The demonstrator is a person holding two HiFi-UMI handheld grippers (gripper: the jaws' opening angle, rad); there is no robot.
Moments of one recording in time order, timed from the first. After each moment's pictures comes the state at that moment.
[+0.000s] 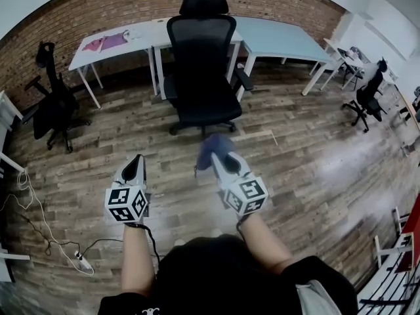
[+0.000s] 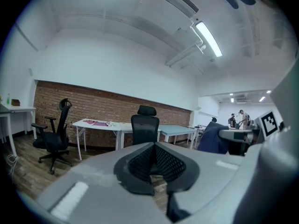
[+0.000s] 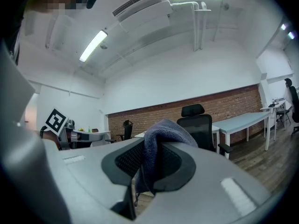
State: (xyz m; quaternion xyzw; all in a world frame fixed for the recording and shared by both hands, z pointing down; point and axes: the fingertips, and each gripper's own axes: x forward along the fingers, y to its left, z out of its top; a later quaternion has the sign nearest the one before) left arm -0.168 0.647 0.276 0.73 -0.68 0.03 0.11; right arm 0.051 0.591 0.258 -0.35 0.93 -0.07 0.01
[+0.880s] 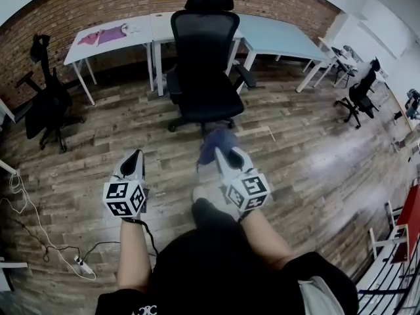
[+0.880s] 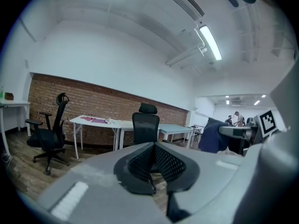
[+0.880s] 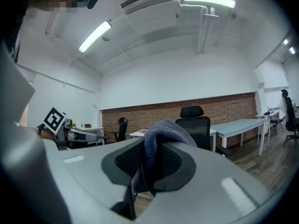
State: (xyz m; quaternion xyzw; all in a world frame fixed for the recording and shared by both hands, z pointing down) left arm -0.244 0.644 0.302 0.75 -0.65 0.02 0.12; right arm -0.013 0.595 0.269 -0.39 0.92 -0.04 0.00
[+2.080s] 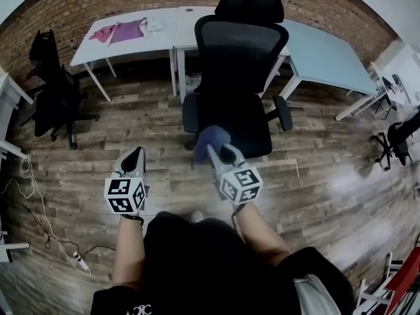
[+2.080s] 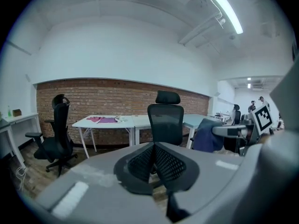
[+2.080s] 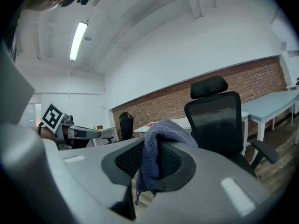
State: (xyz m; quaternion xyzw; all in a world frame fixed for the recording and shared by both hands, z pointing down) left arm -0.321 0.336 0.309 0.67 -0.72 0.10 0.15; right arm -0.132 0.238 0.311 -0.26 0.95 -0.13 -0.04
